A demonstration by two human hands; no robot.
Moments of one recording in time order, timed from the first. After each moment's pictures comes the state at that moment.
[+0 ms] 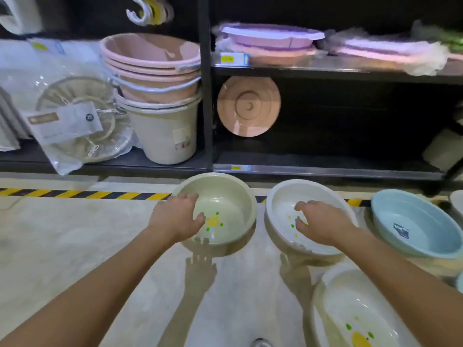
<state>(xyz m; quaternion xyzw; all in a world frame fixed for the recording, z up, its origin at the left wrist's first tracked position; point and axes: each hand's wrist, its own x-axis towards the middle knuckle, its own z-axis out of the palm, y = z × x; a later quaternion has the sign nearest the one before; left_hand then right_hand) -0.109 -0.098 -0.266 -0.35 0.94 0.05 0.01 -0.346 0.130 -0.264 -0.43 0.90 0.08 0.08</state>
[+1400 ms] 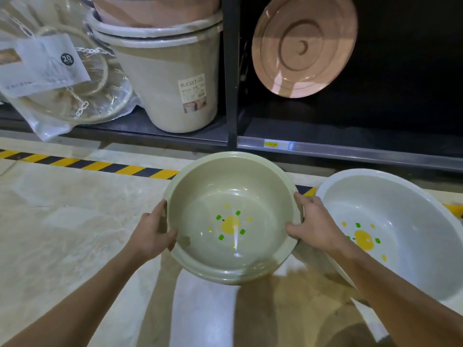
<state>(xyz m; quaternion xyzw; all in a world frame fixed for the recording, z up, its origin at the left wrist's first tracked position) -0.120 -0.234 -0.476 -0.53 0.76 0.37 -0.04 -0.433 -0.040 -0.466 -0.40 0.85 -0.23 0.26</state>
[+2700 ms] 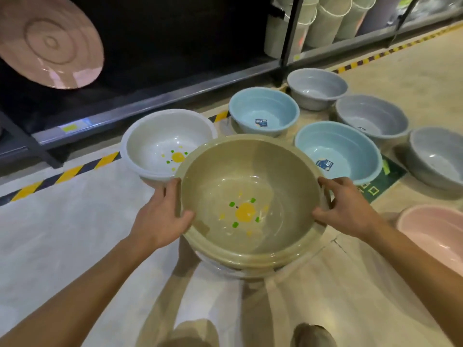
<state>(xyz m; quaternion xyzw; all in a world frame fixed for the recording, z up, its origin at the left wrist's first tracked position) -0.233 0.183 -0.387 -0.14 0.96 0.23 0.02 -0.319 0.540 -0.341 -0.12 0.97 -0.21 0.08</state>
